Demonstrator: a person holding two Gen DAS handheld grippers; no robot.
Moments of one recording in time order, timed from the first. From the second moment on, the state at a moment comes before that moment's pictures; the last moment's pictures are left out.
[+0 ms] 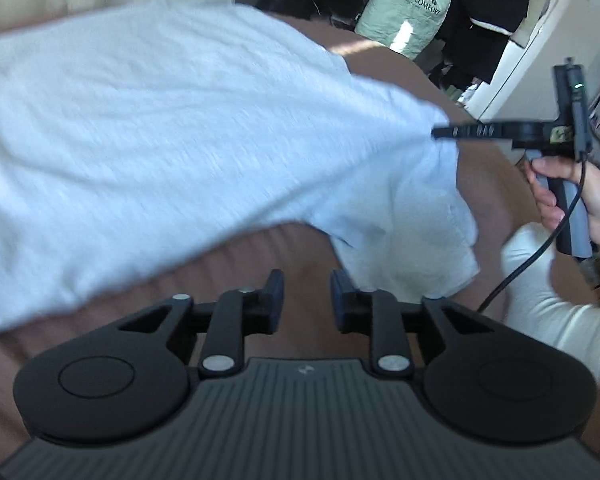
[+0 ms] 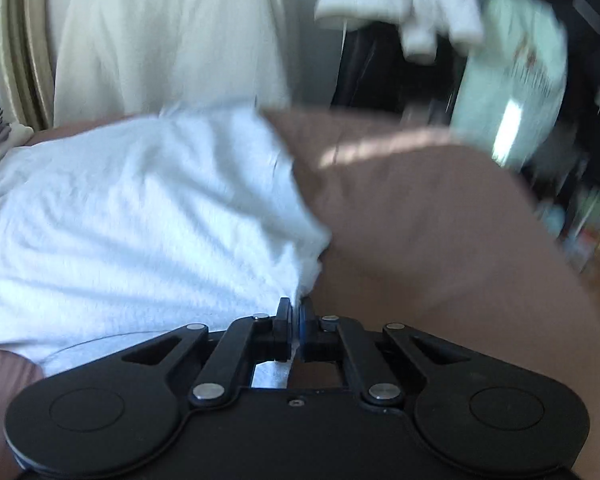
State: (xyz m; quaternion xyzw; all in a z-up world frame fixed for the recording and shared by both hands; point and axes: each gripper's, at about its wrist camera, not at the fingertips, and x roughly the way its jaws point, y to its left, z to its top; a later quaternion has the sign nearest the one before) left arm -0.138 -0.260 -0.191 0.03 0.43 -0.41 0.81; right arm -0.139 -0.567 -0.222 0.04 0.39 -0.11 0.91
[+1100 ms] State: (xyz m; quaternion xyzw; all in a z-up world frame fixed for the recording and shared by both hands) left arm -0.104 -0.247 -0.168 0.20 0.29 -0.39 0.85; right arm -0.217 -0.521 -0.206 0.06 0.47 0.10 0.87
